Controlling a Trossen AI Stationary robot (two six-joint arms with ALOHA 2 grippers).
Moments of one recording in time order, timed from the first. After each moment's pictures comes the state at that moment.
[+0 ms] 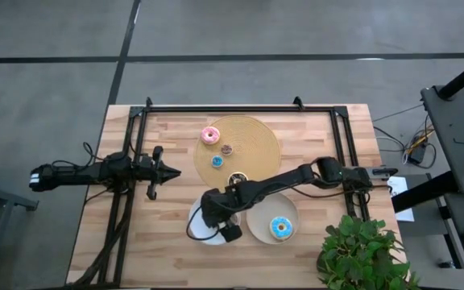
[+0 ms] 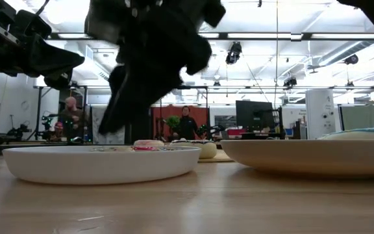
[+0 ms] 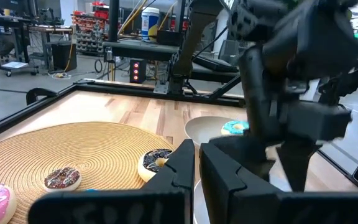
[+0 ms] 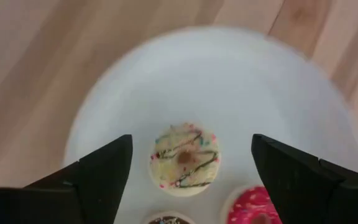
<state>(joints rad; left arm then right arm) 0.06 0.15 0.01 0.09 0.08 -0.11 0.21 2.32 1.91 -0.60 -0.15 -0.21</state>
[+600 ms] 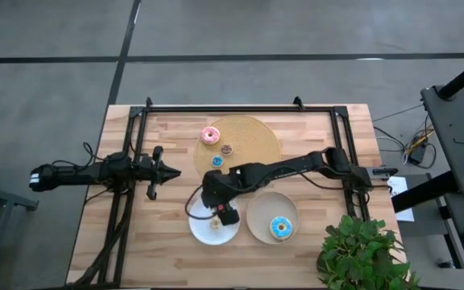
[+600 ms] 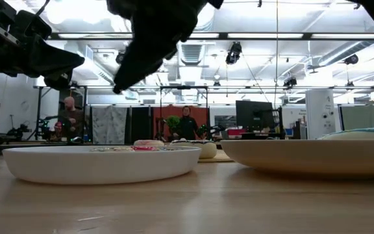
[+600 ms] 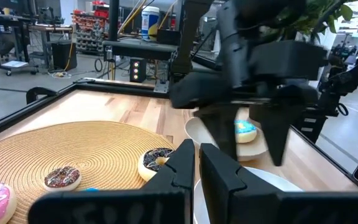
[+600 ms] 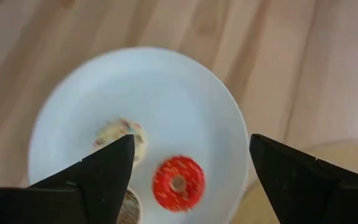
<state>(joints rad) 0.06 0.15 0.01 0.09 0.08 -0.11 0.14 2.21 1.90 -0.66 -0.10 -0.18</state>
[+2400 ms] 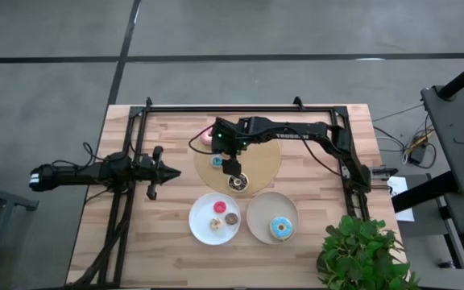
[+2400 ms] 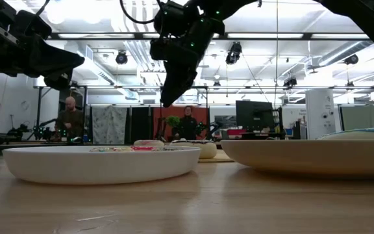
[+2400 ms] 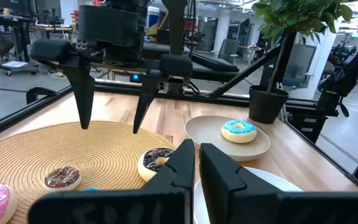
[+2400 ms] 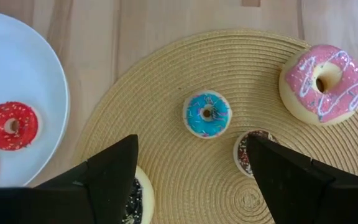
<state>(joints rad) 0.06 0.15 0.01 0.09 0.08 -0.11 -0.19 2.15 1.90 -0.83 -0.10 -0.17</state>
